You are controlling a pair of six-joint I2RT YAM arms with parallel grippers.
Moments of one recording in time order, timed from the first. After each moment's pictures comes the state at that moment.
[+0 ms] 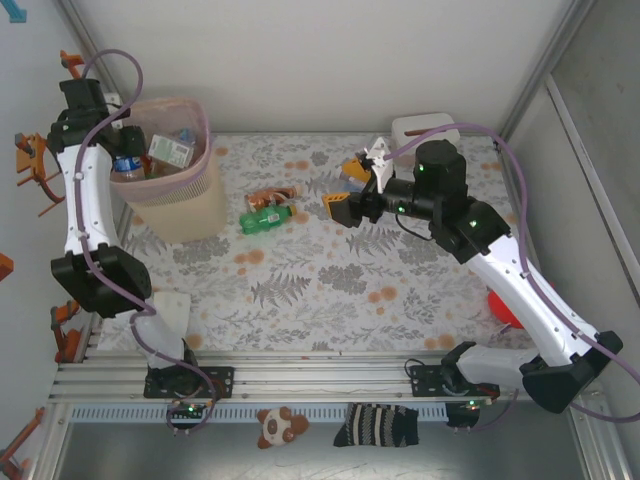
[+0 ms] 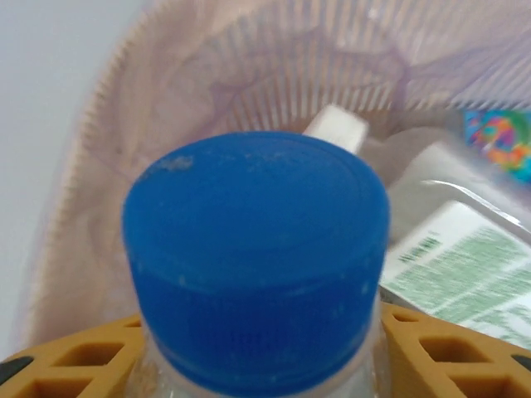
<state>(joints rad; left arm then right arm) 0.19 1.85 2.05 -1.08 -0.08 0.05 0.63 1.21 1.39 -0.44 -0.52 -0.05</state>
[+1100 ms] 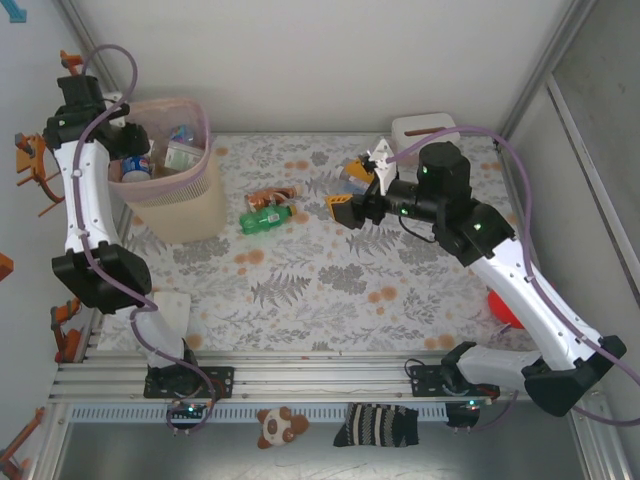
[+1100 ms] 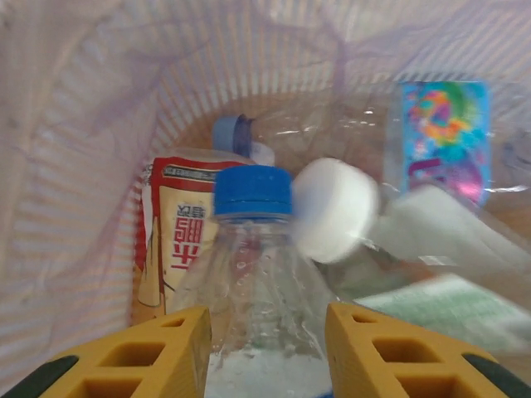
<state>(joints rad) 0.19 1.86 2.06 -1.12 0.03 0.02 0.63 1.18 1.38 -0.46 -0.49 -0.07</state>
